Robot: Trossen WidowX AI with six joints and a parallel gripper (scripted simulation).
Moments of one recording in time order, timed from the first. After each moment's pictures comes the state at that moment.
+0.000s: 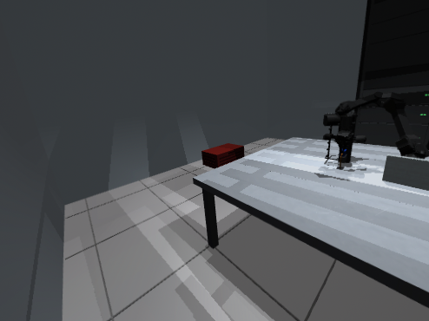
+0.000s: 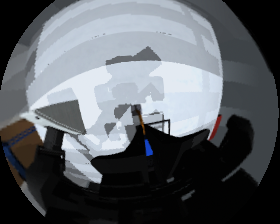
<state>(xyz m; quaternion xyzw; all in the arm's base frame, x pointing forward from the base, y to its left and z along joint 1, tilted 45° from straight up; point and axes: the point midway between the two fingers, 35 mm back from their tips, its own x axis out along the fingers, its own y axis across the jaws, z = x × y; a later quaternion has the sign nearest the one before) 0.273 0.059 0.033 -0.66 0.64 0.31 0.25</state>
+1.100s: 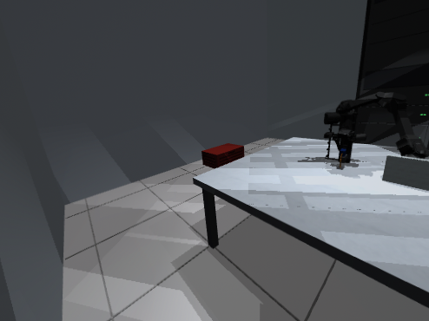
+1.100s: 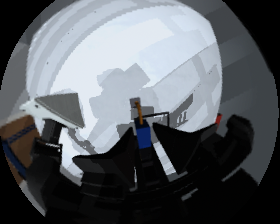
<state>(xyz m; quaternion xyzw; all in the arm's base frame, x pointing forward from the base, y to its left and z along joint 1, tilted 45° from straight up) 0.276 0.048 0.051 -0.66 0.64 0.31 0.24</state>
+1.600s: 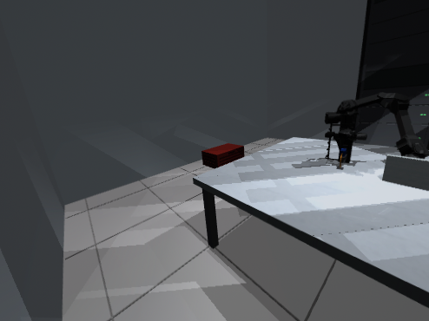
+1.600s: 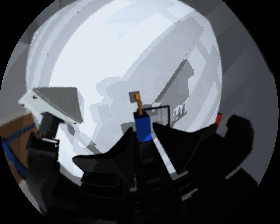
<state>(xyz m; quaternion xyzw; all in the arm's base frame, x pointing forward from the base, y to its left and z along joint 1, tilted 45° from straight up) 0.277 0.035 0.064 -0.66 0.64 0.31 0.24</state>
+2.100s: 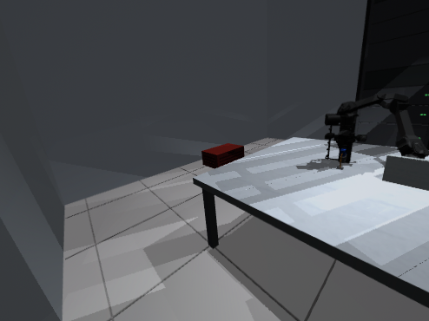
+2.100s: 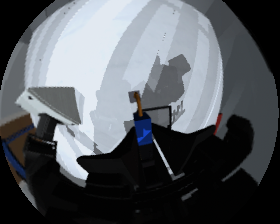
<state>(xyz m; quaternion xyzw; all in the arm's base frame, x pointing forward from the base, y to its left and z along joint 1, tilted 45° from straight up) 0.277 0.028 0.058 -0.66 0.64 0.31 0.25</state>
